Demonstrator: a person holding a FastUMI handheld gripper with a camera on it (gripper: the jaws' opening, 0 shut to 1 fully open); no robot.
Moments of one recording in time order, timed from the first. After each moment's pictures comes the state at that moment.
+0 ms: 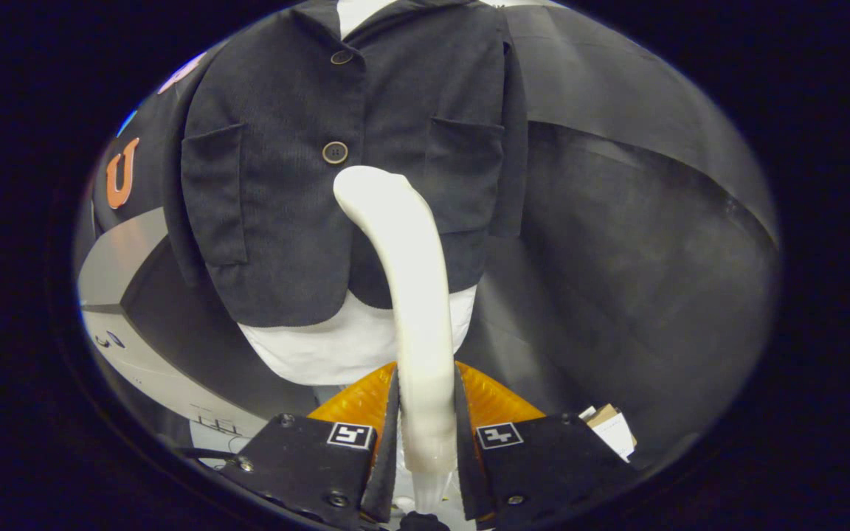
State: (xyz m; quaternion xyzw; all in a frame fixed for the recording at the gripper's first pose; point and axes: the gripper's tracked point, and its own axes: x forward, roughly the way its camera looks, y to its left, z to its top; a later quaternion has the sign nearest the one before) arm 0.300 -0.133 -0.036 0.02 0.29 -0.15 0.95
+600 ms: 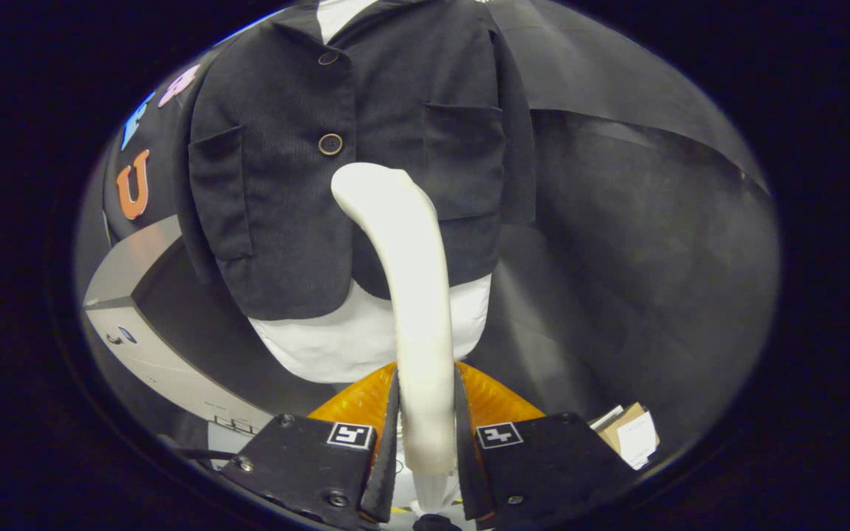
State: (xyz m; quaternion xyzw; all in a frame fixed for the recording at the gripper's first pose) arm 0.305 -0.126 -0.036 0.06 0.28 -0.09 0.95
